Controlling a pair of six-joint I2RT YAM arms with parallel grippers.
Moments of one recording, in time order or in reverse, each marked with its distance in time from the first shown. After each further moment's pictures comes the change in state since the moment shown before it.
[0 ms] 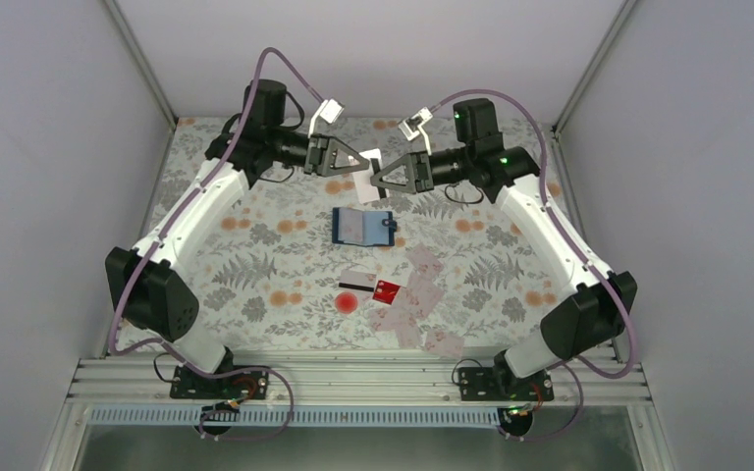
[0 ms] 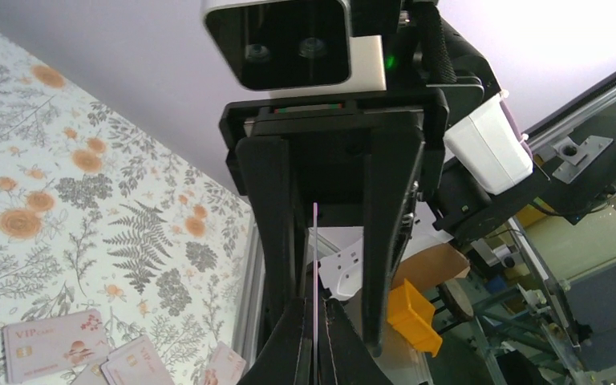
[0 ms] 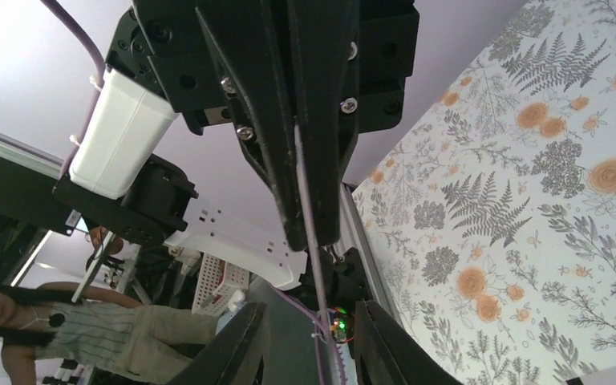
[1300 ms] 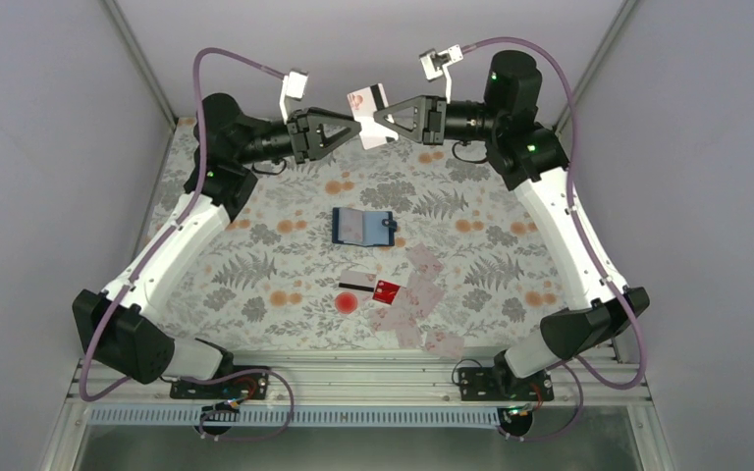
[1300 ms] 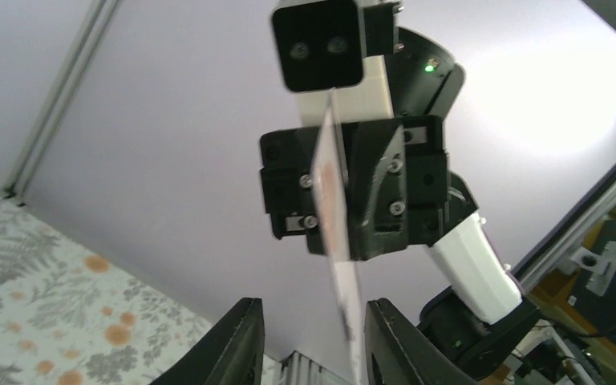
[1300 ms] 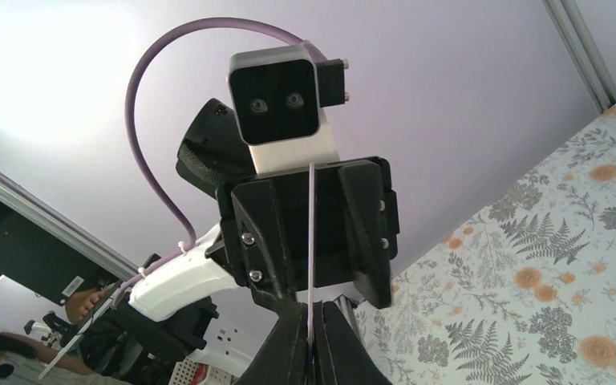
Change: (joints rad) left arm -0.019 -0.233 -0.227 0.720 -0.307 -0.502; right arm 0.000 0.004 0.277 0.256 0.122 0.307
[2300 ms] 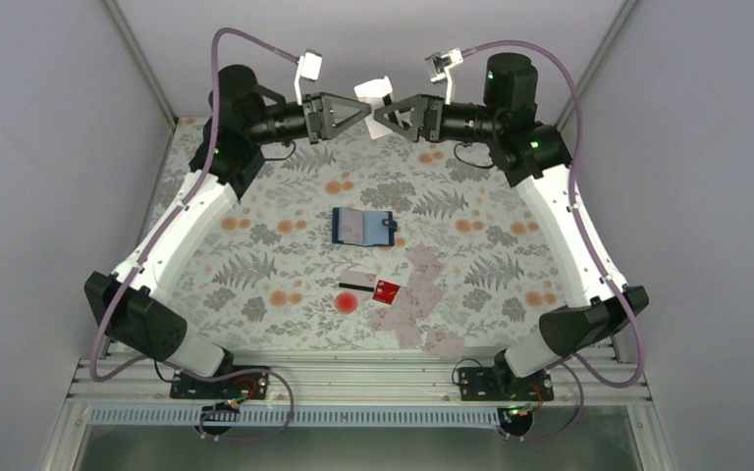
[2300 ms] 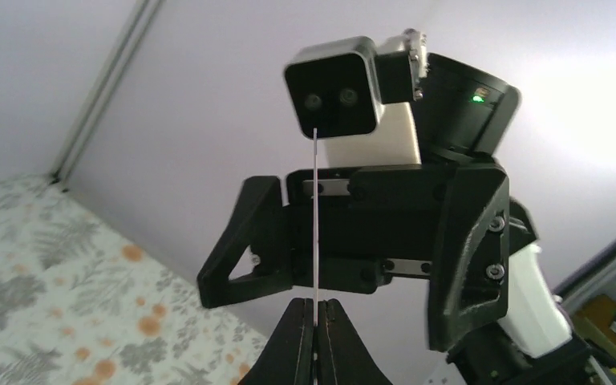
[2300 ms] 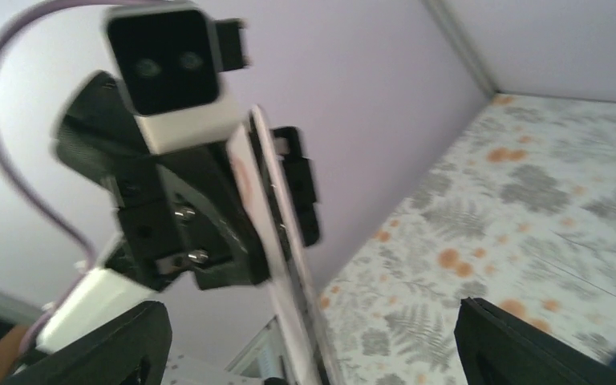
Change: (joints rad) left arm -0.029 0.104 0.184 -0.154 -0.055 0.050; right arm -0.011 0.013 0.038 -0.134 0.131 -0.067
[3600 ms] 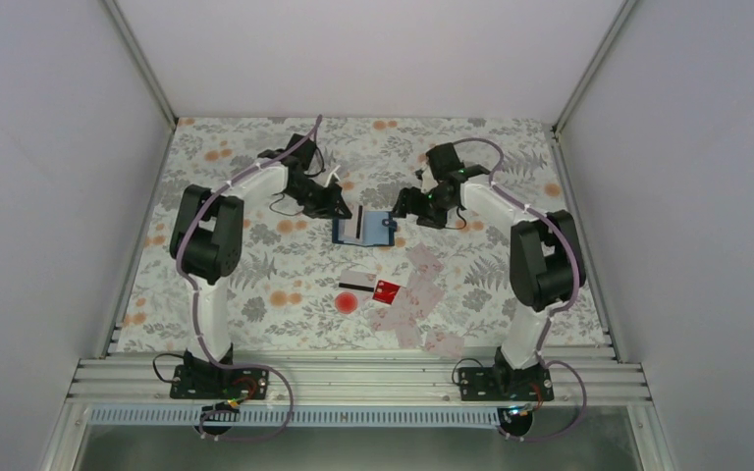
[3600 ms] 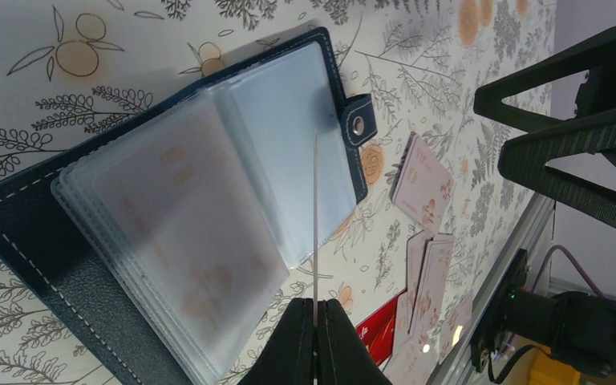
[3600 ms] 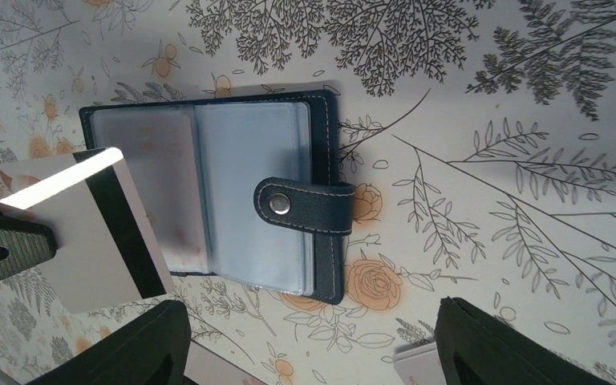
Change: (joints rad) left arm 0.082 0.577 0.002 -0.889 -0.182 0.632; right arm -0.034 0.300 -0.524 -0.142 0.566 -0.074
